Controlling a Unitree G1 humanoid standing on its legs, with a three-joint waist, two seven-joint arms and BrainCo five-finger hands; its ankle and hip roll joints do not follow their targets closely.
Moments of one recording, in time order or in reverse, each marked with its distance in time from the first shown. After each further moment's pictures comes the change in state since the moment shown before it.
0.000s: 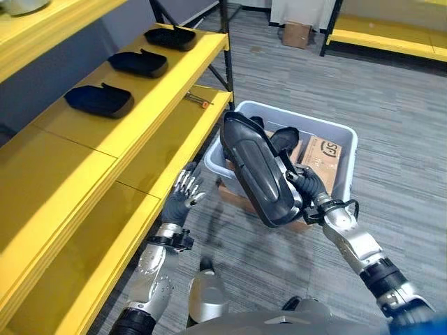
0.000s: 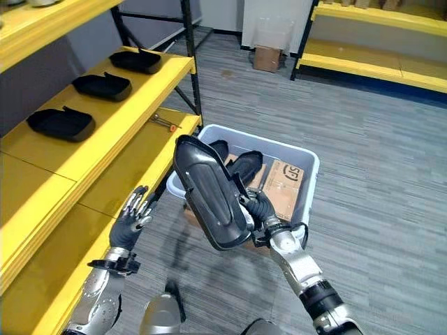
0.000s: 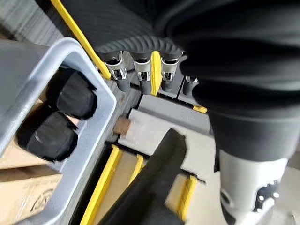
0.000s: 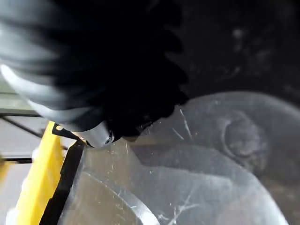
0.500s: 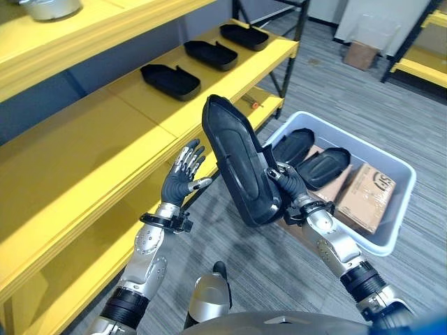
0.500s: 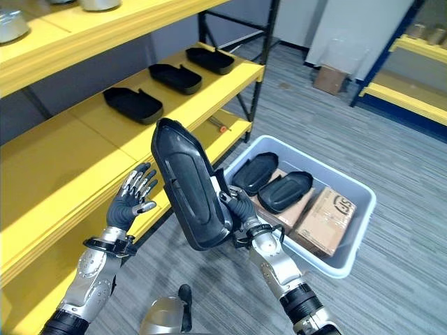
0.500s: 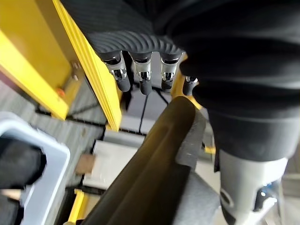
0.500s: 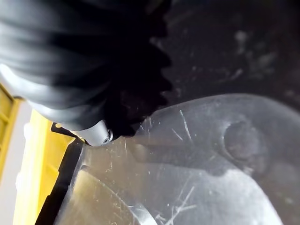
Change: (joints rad) left arm -0.034 0.079 0.033 -0.088 0.080 0.005 0.020; right arm -0.003 0.144 0.067 -0.007 0.036 -0.023 0.018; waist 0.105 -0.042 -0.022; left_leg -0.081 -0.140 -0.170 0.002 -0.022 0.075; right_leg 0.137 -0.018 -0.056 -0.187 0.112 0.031
